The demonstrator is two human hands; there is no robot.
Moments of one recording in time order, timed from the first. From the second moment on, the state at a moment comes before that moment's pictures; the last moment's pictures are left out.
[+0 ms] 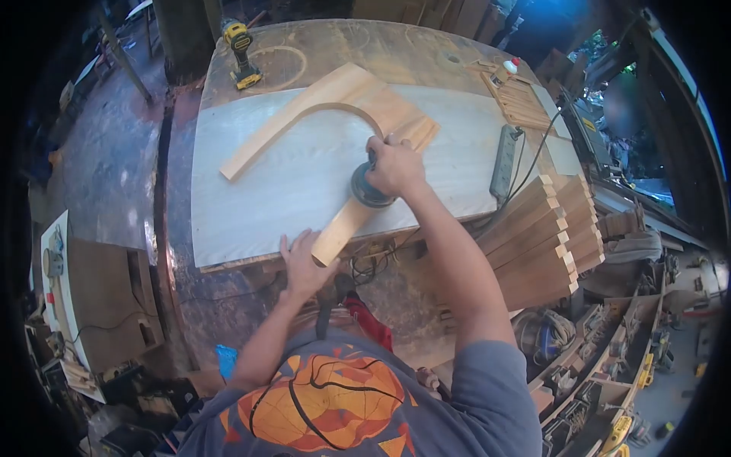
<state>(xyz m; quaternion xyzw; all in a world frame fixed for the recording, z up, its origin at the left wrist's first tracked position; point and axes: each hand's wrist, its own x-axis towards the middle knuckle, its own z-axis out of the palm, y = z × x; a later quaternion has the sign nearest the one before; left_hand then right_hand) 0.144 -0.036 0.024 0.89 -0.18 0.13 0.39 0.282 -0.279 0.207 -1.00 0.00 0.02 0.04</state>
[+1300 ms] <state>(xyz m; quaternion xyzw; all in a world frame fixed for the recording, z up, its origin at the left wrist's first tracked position) 0.159 0.073 0.022 0.95 -0.04 0.14 0.26 0.259 -0.062 0.206 -0.97 -0.22 -0.02 0.10</state>
